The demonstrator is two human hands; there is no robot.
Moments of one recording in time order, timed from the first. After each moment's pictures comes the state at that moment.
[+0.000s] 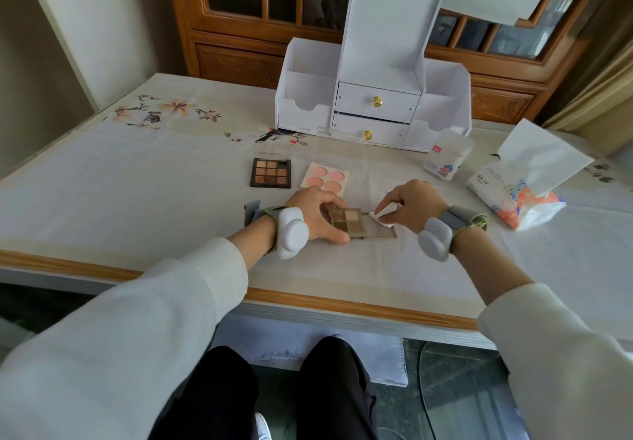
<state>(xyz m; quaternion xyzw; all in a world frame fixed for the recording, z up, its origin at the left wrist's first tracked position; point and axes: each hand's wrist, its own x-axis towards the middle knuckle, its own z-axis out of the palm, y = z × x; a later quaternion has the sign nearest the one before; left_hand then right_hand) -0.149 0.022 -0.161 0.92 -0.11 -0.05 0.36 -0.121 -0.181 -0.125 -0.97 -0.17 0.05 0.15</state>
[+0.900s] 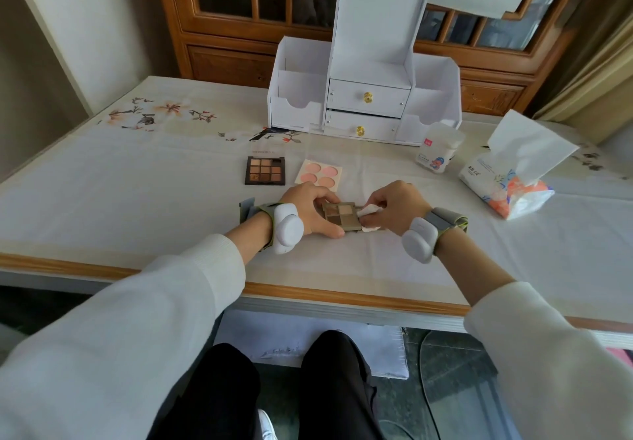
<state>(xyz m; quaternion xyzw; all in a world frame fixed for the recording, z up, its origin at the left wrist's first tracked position) -0.149 0.021 -0.162 0.93 -0.11 -0.05 0.35 -0.139 -0.171 -0.131 -0.96 -0.15 0.05 0.21</state>
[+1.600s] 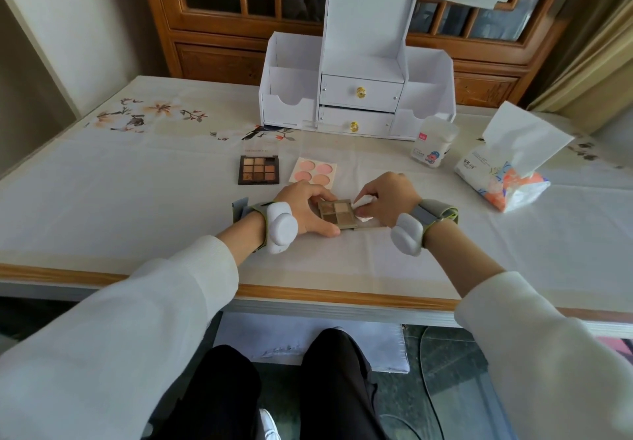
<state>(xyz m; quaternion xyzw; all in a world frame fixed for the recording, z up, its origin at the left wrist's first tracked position) -0.145 0.024 -0.165 0.93 -0.12 -0.06 0.36 -0.131 -0.163 -0.128 -0.98 -0.16 0.04 0.14</state>
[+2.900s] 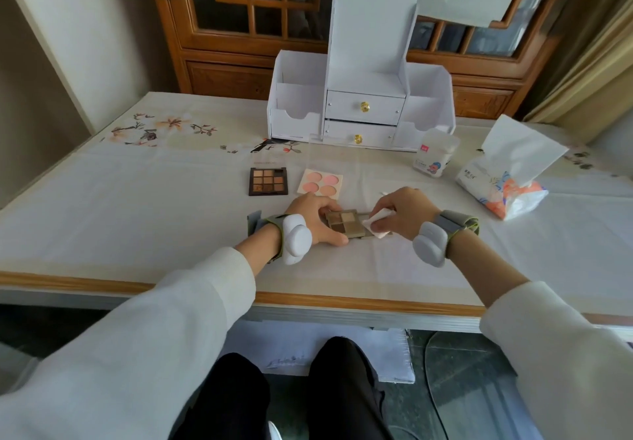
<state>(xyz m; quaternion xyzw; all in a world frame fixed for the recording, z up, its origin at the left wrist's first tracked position) -0.156 0.020 -0.157 0.92 -0.11 -0.06 0.37 -0.143 -0.178 -0.123 -0.97 -0.14 0.05 0.17</state>
